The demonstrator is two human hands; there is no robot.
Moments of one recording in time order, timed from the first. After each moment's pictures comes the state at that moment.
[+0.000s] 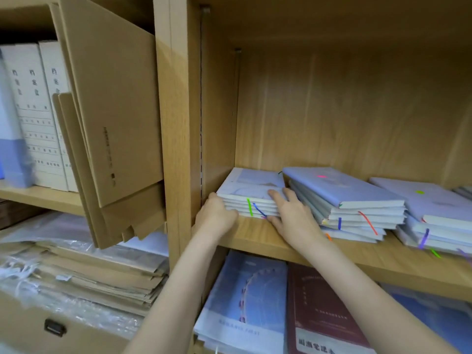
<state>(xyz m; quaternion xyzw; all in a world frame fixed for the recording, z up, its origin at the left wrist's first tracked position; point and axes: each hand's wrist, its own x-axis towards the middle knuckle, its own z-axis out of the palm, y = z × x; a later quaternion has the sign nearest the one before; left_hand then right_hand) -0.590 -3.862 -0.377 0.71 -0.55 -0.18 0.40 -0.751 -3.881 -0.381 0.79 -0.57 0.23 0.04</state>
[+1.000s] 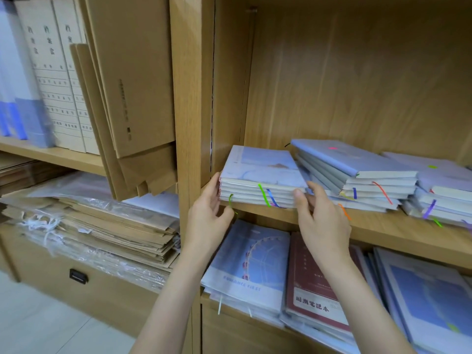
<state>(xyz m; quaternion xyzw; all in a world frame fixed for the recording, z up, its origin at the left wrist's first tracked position) -0.592 -3.783 -0.435 0.46 -0.55 -0.25 0.65 -0.768 -3.803 -0.415 0.67 -0.59 0.44 -0.02</state>
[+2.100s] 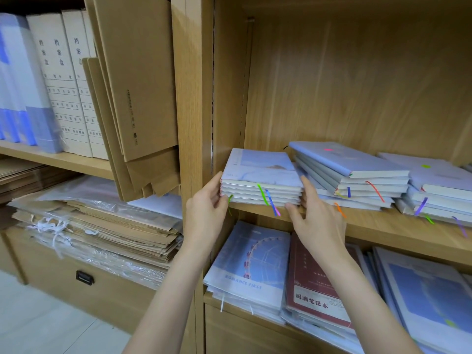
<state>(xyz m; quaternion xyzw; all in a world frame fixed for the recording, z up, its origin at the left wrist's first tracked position) -0.587 -3.782 -0.424 0.55 -0.56 -0.14 0.61 -0.774 -3.805 -0.414 0.72 -0.59 0.37 0.05</state>
